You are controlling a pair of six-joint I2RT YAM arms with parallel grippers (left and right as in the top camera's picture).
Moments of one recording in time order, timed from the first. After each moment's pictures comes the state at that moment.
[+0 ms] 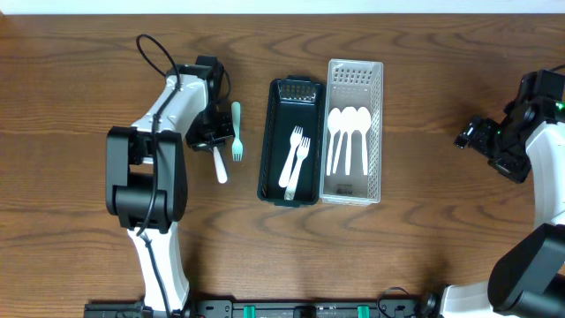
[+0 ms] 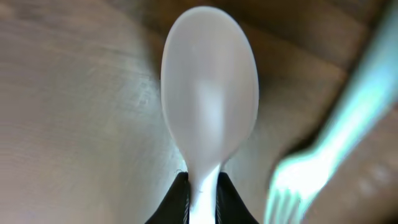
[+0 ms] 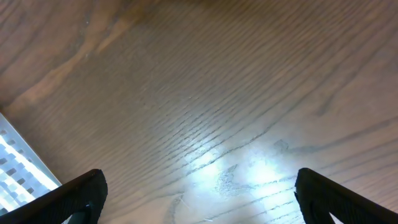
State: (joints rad) left arm -0.14 2.15 1.61 -1.15 0.03 -0.38; right arm -0.33 1.63 1.31 -1.07 -0.01 0.31
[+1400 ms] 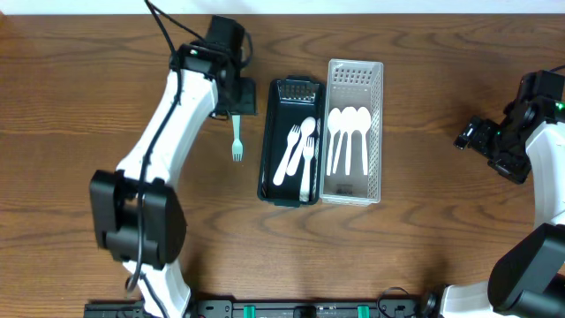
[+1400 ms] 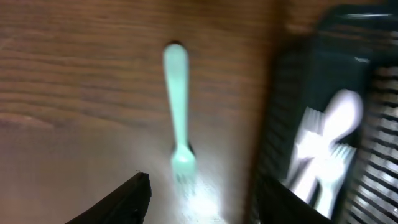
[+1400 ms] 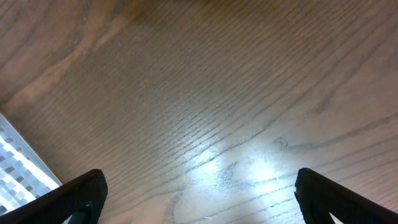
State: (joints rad) left arm -0.25 1.96 1.71 -1.04 0.03 -0.26; right arm -0.33 1.63 1.31 -1.07 -0.01 0.31
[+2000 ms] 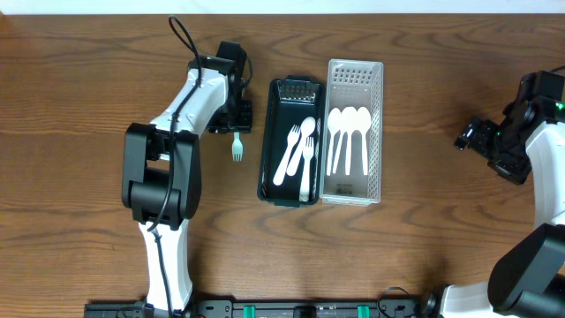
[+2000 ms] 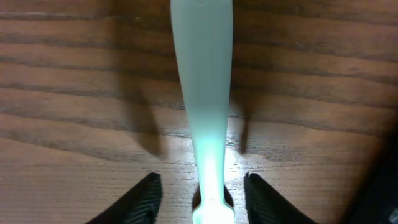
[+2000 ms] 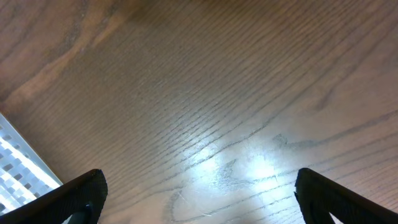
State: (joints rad) left arm -0.22 2.22 1.71 -1.03 0.02 -0.21; right arm -0.33 1.63 1.31 -1.08 -0.01 0.31
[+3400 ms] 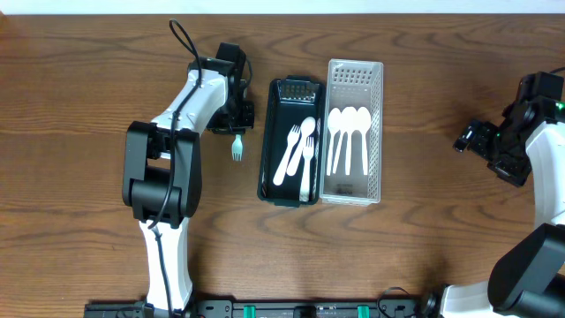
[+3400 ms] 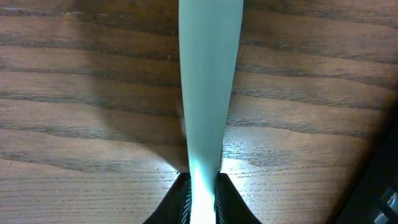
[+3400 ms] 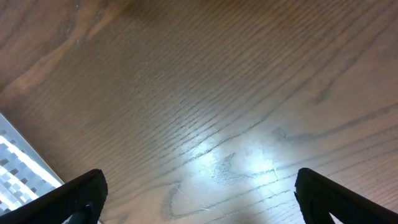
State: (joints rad) left arm -0.22 2.23 1.70 -1.01 0.08 -0.22; right arm -0.33 1.63 1.31 -1.10 -0.01 0.31
